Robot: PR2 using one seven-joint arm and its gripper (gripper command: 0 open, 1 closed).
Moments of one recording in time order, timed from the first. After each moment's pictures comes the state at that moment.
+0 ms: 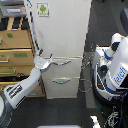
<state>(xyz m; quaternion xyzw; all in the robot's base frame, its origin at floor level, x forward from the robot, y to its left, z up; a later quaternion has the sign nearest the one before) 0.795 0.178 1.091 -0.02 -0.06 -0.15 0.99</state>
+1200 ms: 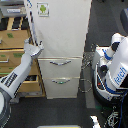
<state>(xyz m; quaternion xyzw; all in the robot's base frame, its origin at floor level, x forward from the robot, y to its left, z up) 0.861 0.277 1.128 0.00 -0.04 -0.08 1.00</state>
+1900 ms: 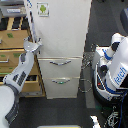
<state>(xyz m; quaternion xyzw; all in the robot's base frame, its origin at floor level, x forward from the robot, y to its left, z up) 0.905 0.302 1.107 -0.03 -0.03 -0.06 1.00</state>
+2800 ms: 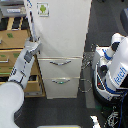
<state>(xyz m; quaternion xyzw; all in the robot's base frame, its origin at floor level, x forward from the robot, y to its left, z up) 0.924 0.306 1.096 -0.05 -0.01 -0.07 1.00</state>
